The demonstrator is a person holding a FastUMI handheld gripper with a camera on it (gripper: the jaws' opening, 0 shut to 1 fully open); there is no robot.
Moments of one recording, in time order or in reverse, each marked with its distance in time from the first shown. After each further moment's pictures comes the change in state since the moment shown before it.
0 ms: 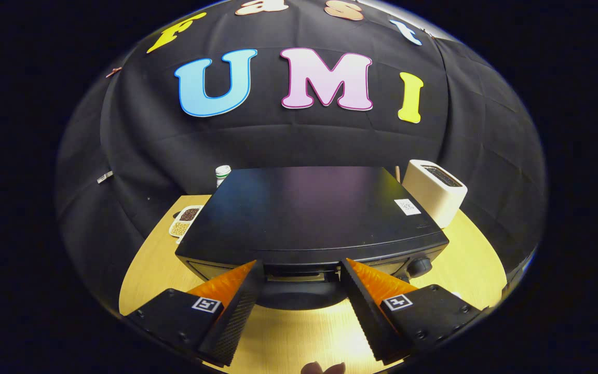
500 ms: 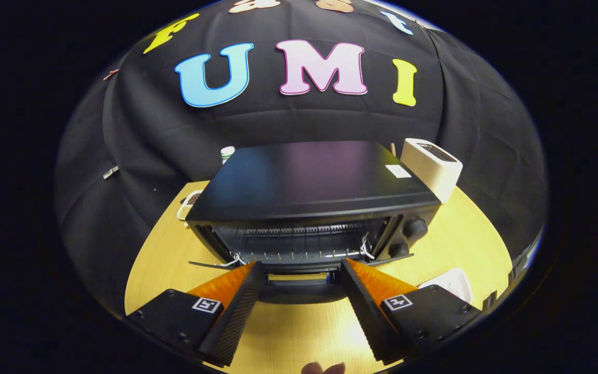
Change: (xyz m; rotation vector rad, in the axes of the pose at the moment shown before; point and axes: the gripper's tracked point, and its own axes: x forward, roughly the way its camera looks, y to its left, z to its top) arm -0.042 -0.005 -0.053 0.024 0.093 0.023
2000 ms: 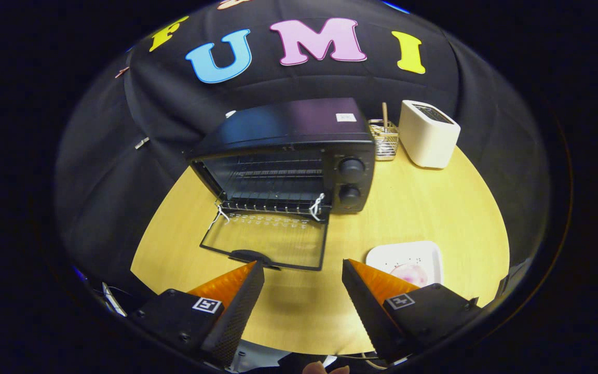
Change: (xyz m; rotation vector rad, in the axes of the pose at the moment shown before) arm -0.074 -0.139 -0.053 -0.032 0.219 0.205
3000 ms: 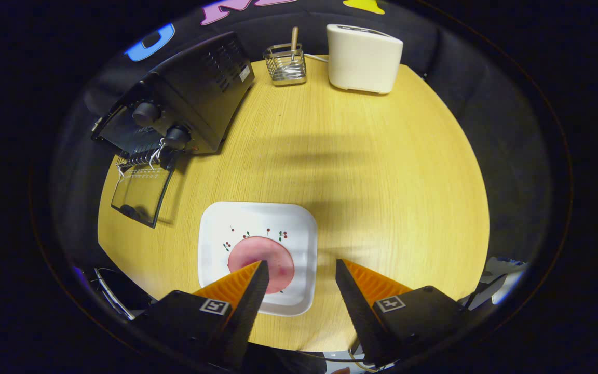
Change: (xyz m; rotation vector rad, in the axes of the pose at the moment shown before) arm 0.057 -0.231 -0.073 0.032 0.427 -0.086
